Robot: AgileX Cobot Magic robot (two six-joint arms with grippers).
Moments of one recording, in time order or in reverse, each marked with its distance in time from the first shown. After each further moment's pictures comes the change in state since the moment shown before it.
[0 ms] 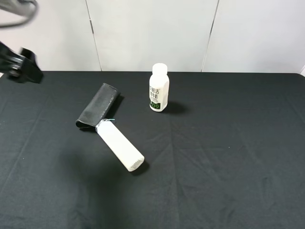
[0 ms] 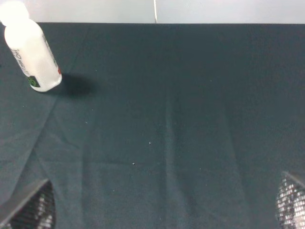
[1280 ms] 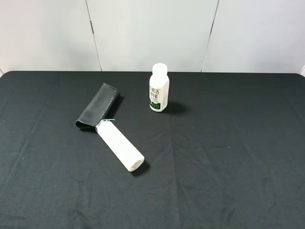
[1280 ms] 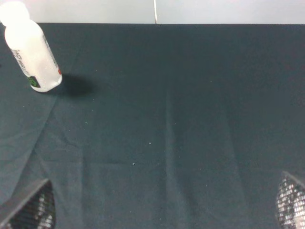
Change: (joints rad) left arm 0.000 -0.992 0.276 -0.225 0.457 0.026; right arm 0.000 0.000 0.000 0.000 -0.001 0.000
